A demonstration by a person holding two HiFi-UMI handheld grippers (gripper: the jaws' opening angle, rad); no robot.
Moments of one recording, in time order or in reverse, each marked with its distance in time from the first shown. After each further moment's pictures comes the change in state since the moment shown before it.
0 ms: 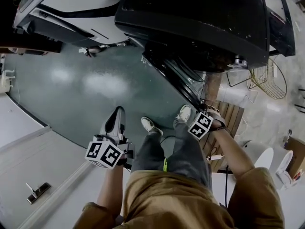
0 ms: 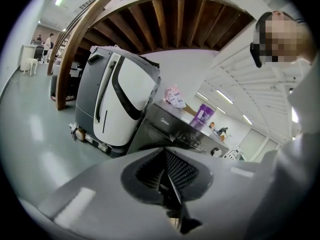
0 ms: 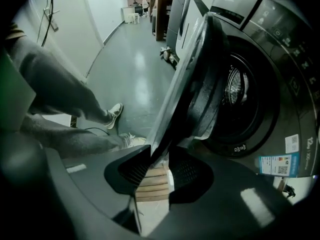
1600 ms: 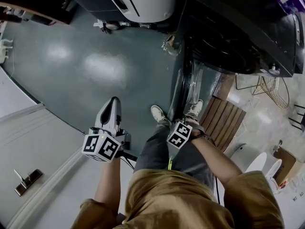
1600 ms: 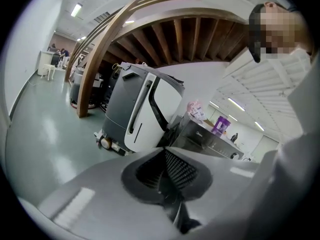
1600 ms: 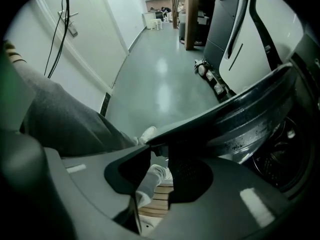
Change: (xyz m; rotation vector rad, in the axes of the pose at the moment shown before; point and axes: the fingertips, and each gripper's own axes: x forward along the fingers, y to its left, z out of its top) left arm -0.122 0.191 0.030 -0.038 -0.116 0.110; right arm -0.005 0.240 0.203 -0.131 -0.059 0.194
